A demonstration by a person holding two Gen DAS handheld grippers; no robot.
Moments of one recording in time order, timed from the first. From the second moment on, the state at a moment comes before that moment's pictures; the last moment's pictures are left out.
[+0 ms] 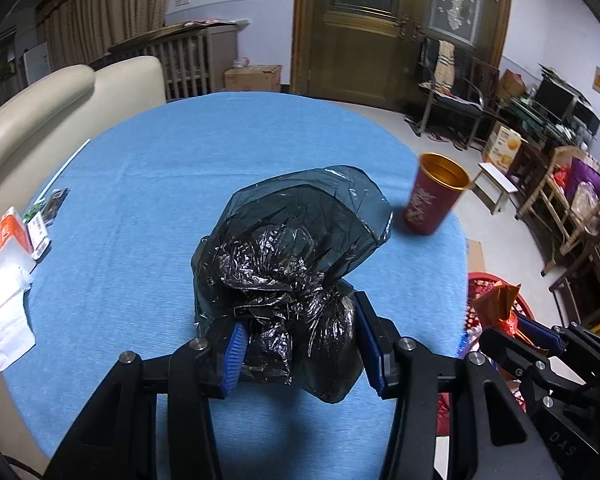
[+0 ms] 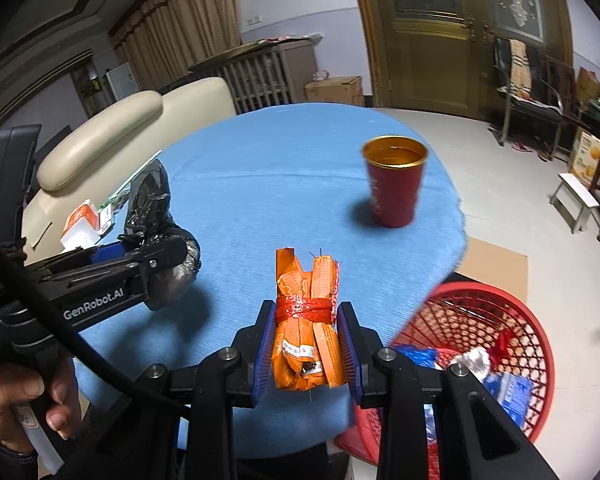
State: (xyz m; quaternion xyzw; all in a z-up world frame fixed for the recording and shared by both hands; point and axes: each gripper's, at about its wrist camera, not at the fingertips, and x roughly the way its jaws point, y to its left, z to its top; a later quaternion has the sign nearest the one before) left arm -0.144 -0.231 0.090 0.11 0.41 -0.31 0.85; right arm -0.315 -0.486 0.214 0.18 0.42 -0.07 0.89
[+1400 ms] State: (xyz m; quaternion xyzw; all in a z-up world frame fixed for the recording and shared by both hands) left arm -0.206 -0.301 0.100 0.18 0.39 -0.40 0.81; right arm -0.402 -0.563 0.208 0.23 0.41 -0.17 0.86
